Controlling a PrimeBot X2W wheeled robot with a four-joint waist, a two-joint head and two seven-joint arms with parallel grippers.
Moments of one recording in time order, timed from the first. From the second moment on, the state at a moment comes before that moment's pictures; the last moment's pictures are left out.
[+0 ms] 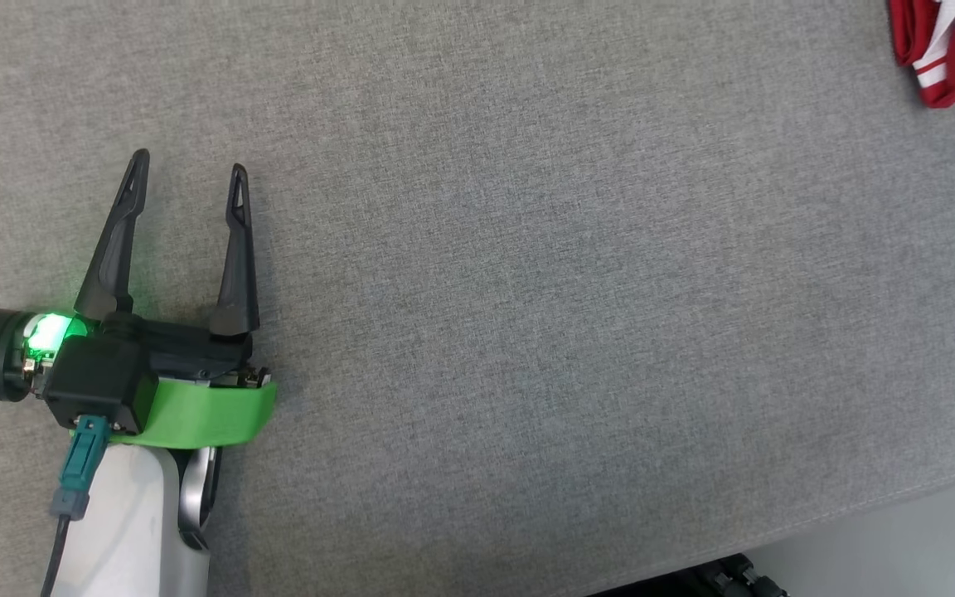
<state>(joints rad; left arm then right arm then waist) -0.29 0.13 -0.10 -0.05 -0.03 -0.05 -0.27 -1.44 -0.82 1.02 1.06 0.58 0.13 -0.18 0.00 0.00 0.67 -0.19</state>
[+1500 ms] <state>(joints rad) 0.00 0.05 0.08 0.10 -0.12 -0.04 -0.26 -0.33 -0.26 0.23 0.27 0.28 0.13 -0.26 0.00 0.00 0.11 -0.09</state>
